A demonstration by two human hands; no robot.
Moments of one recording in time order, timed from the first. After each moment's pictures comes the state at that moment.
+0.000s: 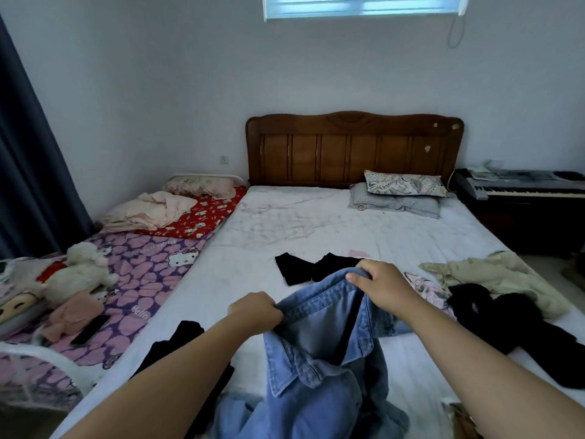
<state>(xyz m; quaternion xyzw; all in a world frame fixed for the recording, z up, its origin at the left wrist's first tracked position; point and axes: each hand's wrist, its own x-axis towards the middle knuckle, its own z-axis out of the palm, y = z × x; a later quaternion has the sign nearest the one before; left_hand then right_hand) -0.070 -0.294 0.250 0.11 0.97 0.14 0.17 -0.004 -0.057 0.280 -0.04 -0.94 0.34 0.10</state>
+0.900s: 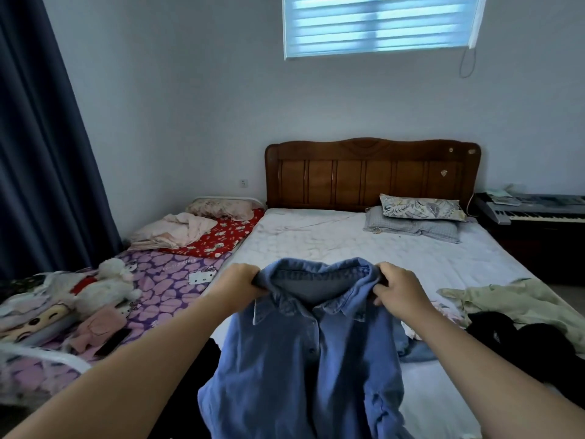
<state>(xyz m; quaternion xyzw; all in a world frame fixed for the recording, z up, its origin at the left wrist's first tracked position) -0.081 -0.339 0.312 0.20 0.97 0.14 -0.07 0.006 -0.050 0.301 -0.06 -0.92 0.34 0.17</state>
